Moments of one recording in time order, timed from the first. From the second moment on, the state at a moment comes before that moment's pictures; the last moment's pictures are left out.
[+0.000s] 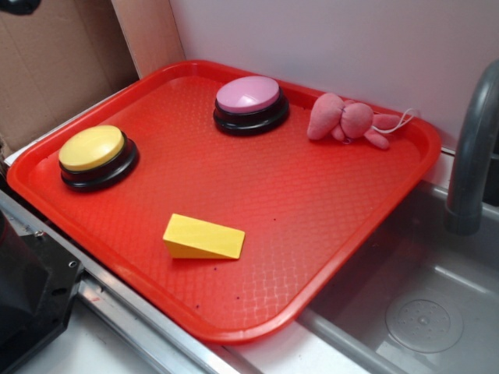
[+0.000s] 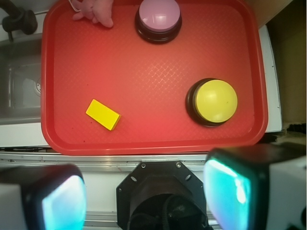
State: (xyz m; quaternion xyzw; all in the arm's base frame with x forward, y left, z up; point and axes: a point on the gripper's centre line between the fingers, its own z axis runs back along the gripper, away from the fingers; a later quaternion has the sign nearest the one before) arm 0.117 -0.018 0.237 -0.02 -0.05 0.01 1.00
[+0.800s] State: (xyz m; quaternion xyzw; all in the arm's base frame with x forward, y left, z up) arm 0.139 -0.049 0.188 0.02 -0.11 -0.13 0.98
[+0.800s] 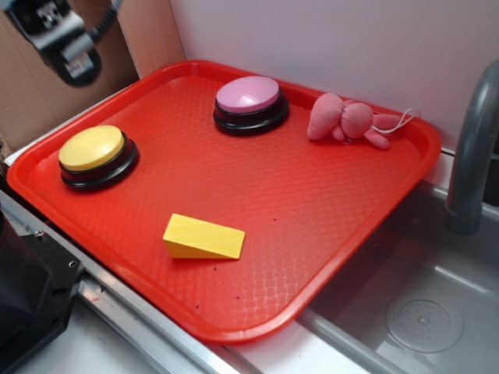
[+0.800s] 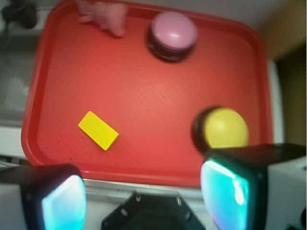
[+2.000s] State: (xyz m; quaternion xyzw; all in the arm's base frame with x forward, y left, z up) arm 0.160 -0.094 0.034 -0.04 -0.08 -0.44 0.90
